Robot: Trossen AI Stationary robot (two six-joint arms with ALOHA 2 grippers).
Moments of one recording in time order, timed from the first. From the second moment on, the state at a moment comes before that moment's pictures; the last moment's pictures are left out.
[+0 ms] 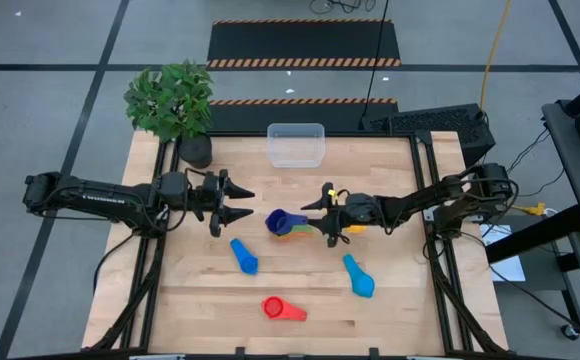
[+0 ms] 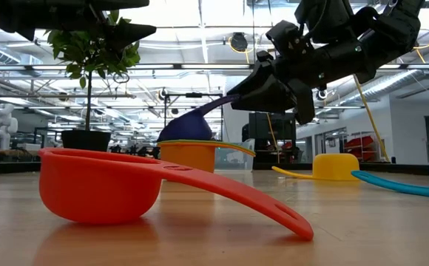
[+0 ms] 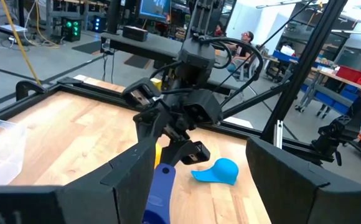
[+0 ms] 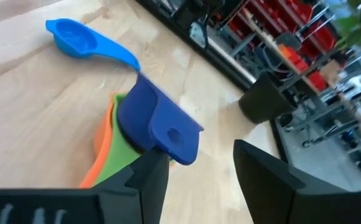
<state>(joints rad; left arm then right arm) 0.03 0.88 0.44 0.42 0.08 -0.27 0.02 1.57 0.56 0.71 0.13 -0.65</state>
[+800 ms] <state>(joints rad) 0.03 0.88 0.44 0.42 0.08 -0.26 0.03 1.11 0.55 0.13 0.00 -0.18</state>
